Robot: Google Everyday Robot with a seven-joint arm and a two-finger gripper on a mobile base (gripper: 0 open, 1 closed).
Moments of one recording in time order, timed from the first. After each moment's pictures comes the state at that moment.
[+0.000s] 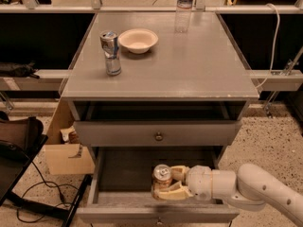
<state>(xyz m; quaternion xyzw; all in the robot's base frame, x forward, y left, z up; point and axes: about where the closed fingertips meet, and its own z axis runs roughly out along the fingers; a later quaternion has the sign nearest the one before) 0.426 -0.042 0.600 -0.45 0.64 0.42 0.47</state>
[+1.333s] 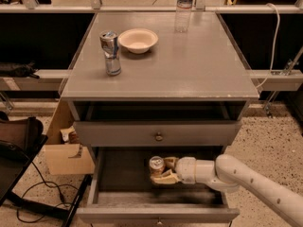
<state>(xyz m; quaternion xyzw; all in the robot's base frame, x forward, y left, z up) 0.520 -0.033 0.489 -0.47 0.64 0.37 0.47</state>
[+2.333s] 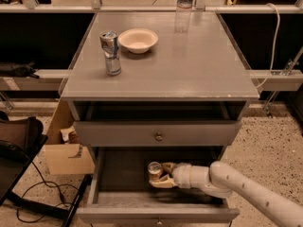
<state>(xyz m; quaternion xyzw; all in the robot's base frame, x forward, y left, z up) 0.531 -0.029 0.429 -0.47 0.65 0.36 0.48</state>
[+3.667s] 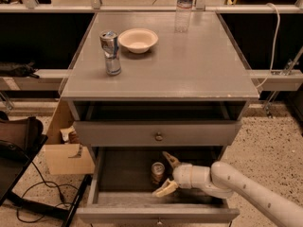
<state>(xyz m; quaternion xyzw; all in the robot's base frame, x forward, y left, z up) 0.528 -0.030 0.434 -0.47 0.64 0.36 0.48</state>
